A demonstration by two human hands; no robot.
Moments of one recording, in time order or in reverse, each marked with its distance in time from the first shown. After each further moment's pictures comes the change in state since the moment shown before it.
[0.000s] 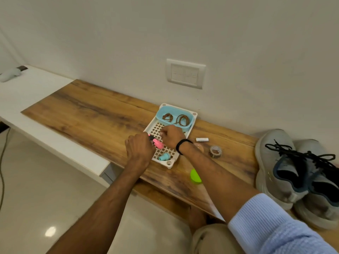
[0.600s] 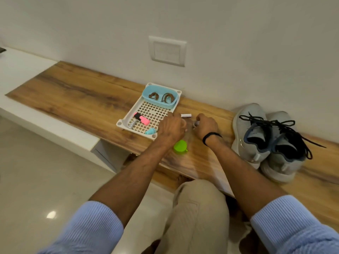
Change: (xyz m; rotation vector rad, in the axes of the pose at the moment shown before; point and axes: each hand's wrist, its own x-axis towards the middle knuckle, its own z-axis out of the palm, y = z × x) left_hand -0.057 0.130 0.006 -0.081 -0.259 0.271; right_hand -0.103 0.113 -0.059 -0.196 0.171 0.378
